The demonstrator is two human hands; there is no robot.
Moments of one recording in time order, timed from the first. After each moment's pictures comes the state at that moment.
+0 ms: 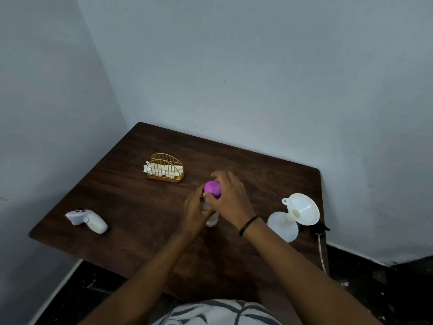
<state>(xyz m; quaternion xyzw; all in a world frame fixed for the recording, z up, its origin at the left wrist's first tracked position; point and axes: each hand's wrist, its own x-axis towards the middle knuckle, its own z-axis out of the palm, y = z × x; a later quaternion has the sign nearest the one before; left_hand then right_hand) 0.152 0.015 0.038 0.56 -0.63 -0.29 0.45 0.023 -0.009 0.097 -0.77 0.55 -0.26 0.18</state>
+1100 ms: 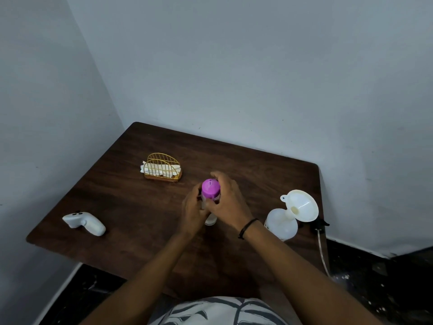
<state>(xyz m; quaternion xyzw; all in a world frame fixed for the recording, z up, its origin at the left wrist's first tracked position) 0.150 0.015 0.036 0.56 -0.61 -0.33 0.46 0.020 -0.004 0.083 -0.73 0.55 -0.27 0.30</state>
